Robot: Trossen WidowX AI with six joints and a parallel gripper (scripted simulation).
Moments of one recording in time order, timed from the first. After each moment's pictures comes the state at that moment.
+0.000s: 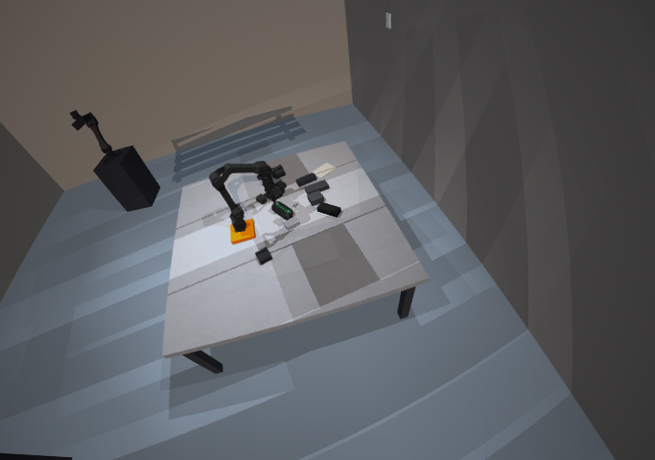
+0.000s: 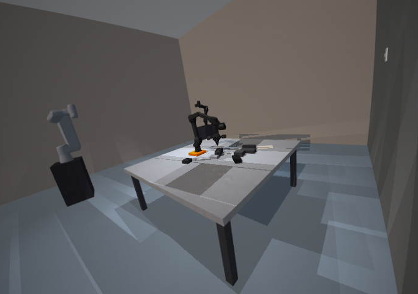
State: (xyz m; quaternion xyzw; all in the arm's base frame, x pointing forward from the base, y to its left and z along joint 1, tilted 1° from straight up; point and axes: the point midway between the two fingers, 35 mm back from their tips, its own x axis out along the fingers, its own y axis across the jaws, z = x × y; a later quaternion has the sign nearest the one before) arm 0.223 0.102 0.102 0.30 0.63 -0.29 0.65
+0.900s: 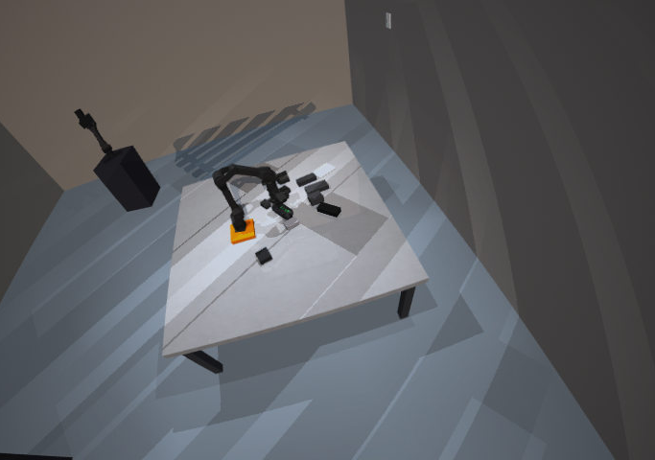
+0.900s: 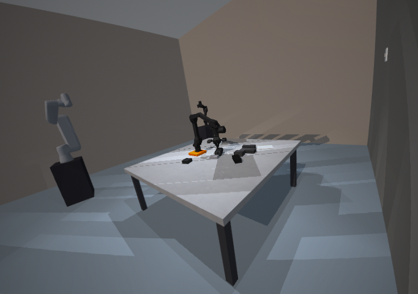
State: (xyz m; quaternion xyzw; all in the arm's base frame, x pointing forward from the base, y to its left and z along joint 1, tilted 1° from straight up) arm 0.243 0.085 0.075 0.31 0.62 -0.29 0.66
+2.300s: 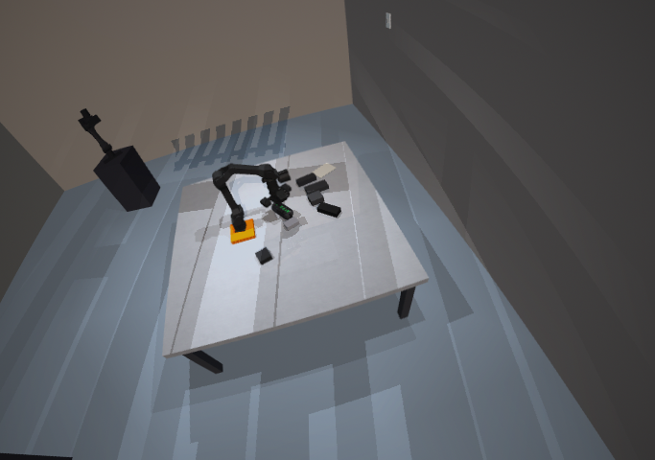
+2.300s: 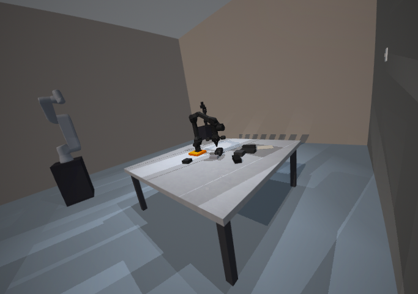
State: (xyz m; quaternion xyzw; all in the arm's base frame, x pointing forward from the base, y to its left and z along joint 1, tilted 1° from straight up) arm 0.250 0.068 0.102 0.31 0.63 -0.29 0.65
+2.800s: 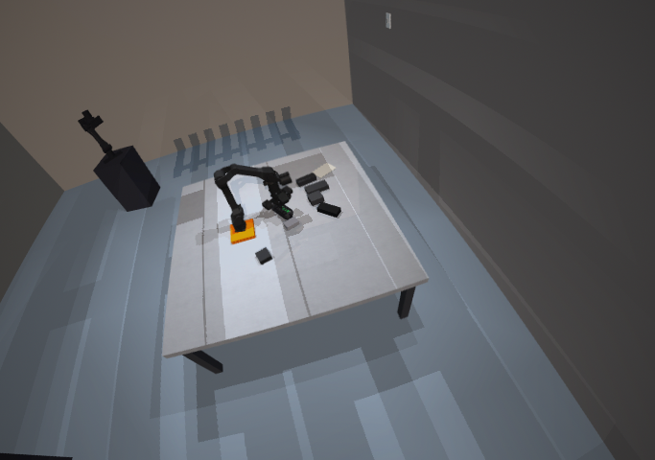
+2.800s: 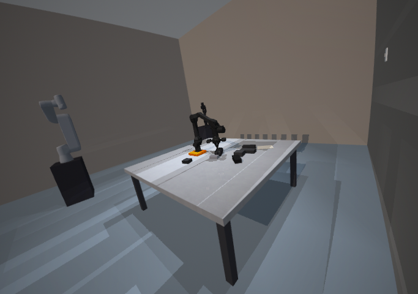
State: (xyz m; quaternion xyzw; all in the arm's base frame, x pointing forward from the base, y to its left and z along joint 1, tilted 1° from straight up) arm 0.256 0.069 0.082 0.31 0.62 -0.29 0.66
